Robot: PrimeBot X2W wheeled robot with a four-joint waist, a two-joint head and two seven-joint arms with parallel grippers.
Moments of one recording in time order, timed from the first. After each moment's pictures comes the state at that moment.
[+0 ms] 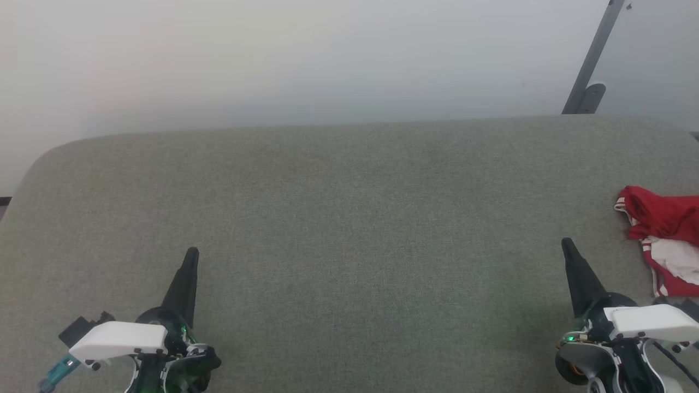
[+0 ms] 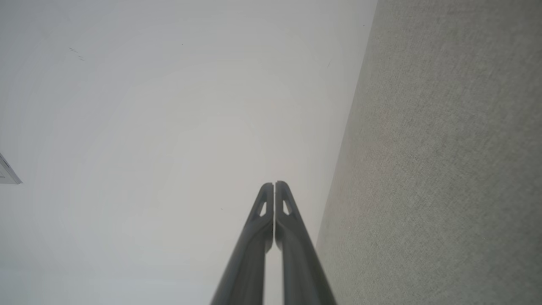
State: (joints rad) left arm -0.10 0.05 0.11 0.25 -1.61 -0.13 0.11; right arm -0.11 -0.05 -0.11 0.24 1.61 0.13 0.11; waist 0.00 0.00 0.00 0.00
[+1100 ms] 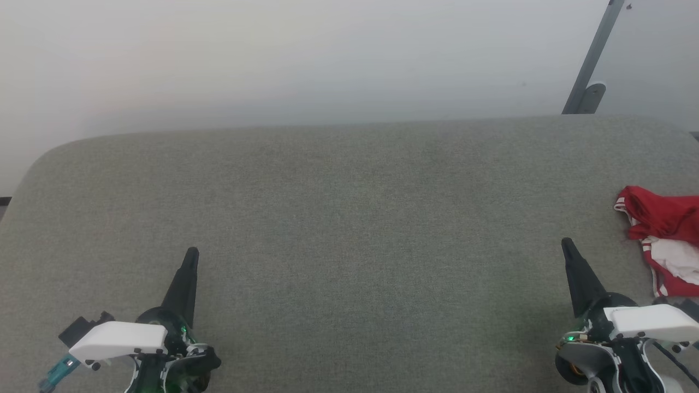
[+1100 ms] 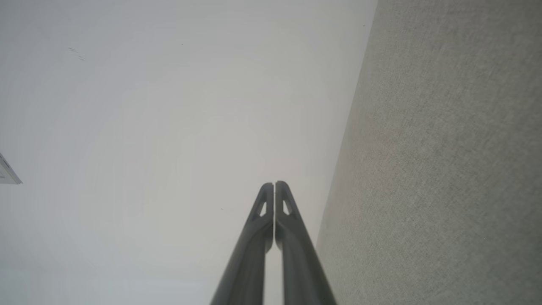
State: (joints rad) left arm -0.10 0.05 0.11 0.25 -1.61 -0.13 0.11; right arm -0.11 -0.05 -0.11 0.24 1.61 0.13 0.11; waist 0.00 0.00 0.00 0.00
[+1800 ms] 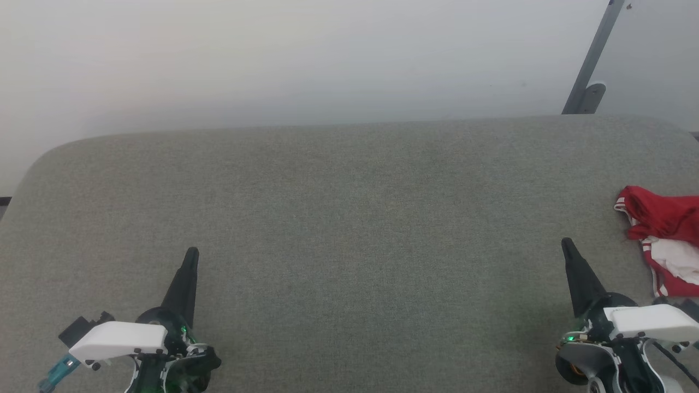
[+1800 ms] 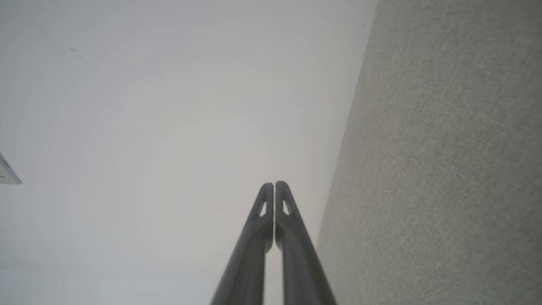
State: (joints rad) left arm -0.10 0.05 0.11 0.25 -1.61 -0.13 0.11; right arm -0.11 -0.05 -0.11 0.24 1.61 0.13 0.11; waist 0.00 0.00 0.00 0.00
